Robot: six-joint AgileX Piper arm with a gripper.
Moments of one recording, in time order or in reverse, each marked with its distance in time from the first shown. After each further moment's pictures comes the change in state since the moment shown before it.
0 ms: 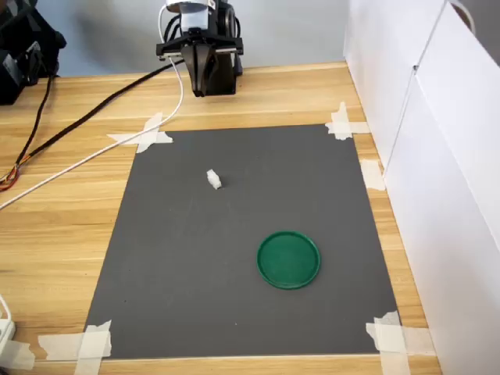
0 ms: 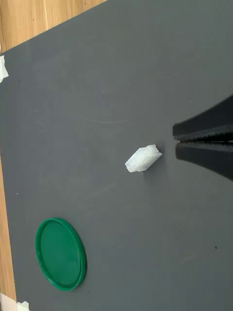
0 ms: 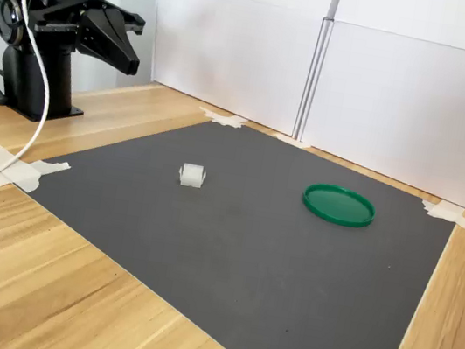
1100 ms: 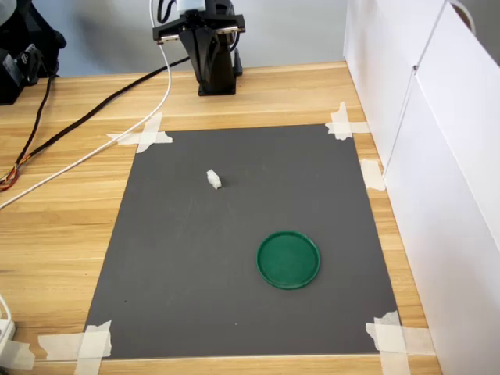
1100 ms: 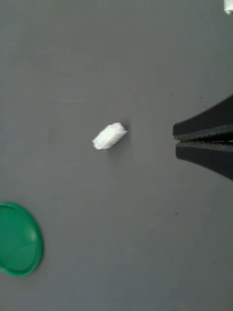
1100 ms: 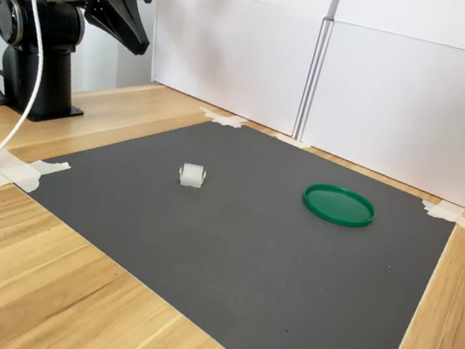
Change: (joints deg) arm 0.0 22.8 -17.9 2.6 13.1 -0.5
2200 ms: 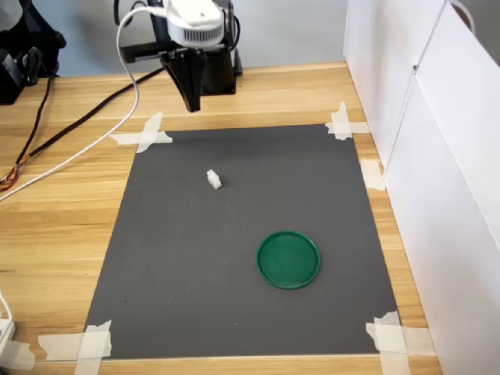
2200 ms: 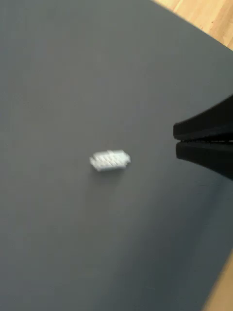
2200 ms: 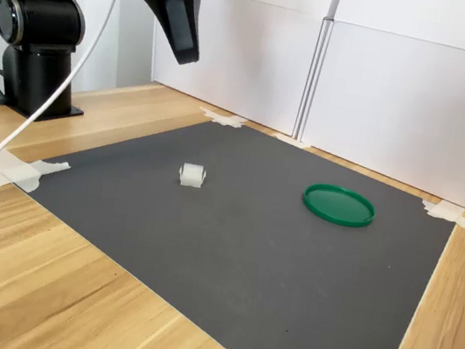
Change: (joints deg) arm 0.0 43.1 -30.5 -2.4 17.9 -41.0
